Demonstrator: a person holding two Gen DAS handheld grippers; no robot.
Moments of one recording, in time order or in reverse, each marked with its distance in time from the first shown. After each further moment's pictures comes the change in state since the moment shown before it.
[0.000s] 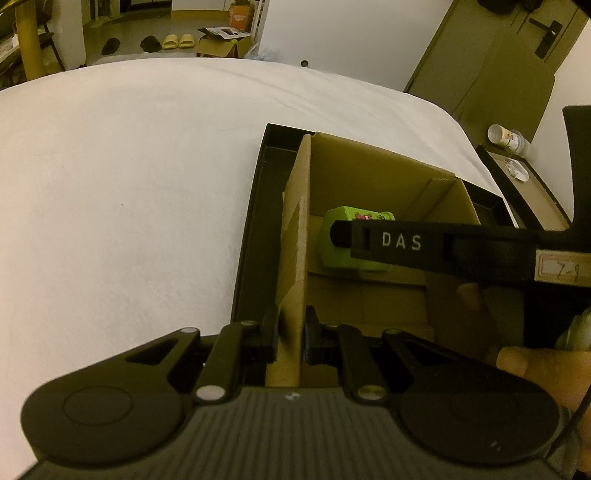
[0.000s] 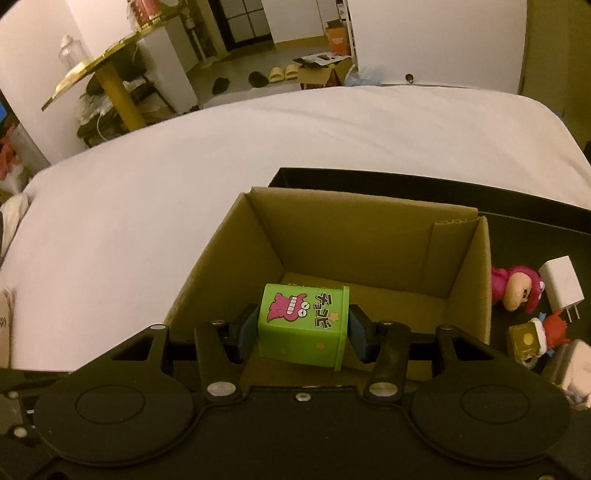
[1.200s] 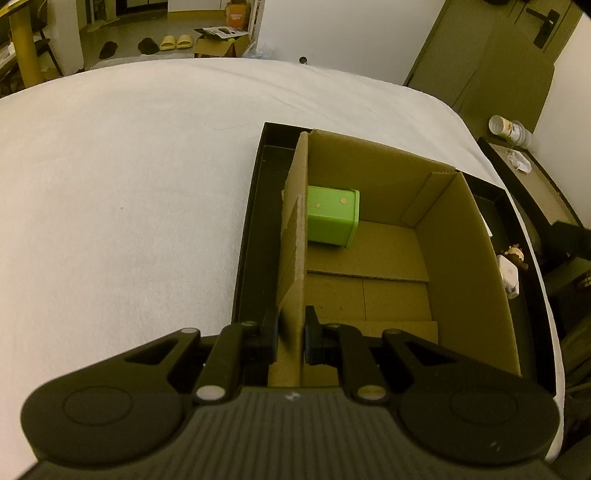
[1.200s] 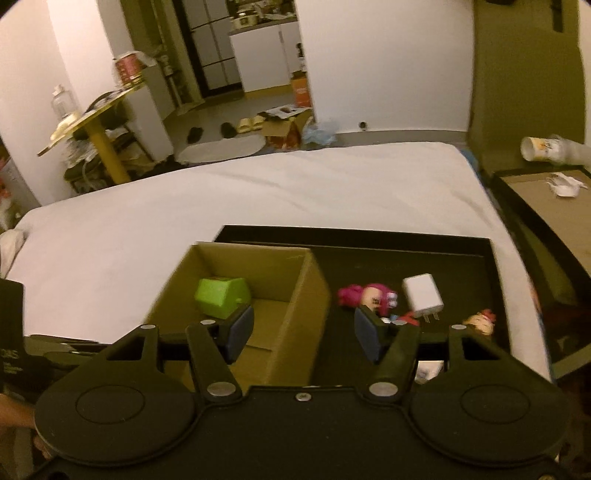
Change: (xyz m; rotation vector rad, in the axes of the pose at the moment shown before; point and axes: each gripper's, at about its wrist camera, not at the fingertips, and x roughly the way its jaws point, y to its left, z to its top) left arm 0.003 -0.006 0.001 0.029 0.011 0.020; right arm -0.118 -0.069 -0.009 0.025 -0.145 -0.098
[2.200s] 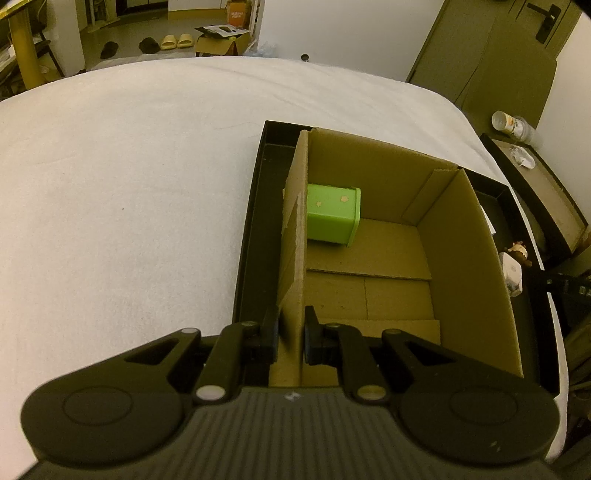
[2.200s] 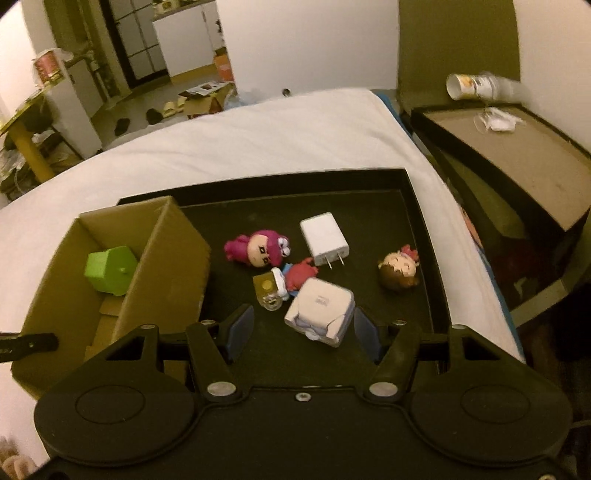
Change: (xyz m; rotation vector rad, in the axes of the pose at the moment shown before) left arm 0.001 -0.003 0.001 0.008 0.008 0.015; right arm 0.044 -0.067 -0.043 0.147 0.086 -0.170
